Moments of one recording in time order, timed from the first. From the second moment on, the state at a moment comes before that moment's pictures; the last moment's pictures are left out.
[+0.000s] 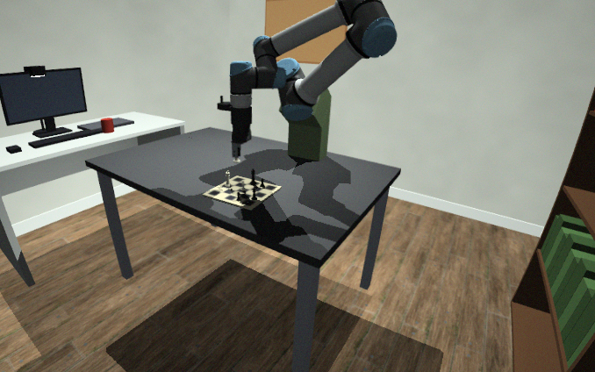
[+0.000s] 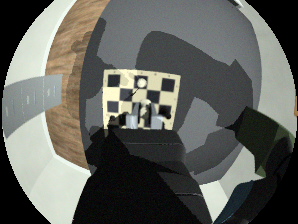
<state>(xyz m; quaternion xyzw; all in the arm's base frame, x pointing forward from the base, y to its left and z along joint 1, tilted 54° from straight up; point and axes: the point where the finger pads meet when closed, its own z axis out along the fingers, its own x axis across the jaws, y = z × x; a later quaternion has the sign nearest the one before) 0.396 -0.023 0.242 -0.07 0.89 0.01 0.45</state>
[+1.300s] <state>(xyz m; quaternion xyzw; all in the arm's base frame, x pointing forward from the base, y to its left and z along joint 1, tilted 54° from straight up) 0.389 -0.024 0.220 -0.04 0.89 0.02 0.45</state>
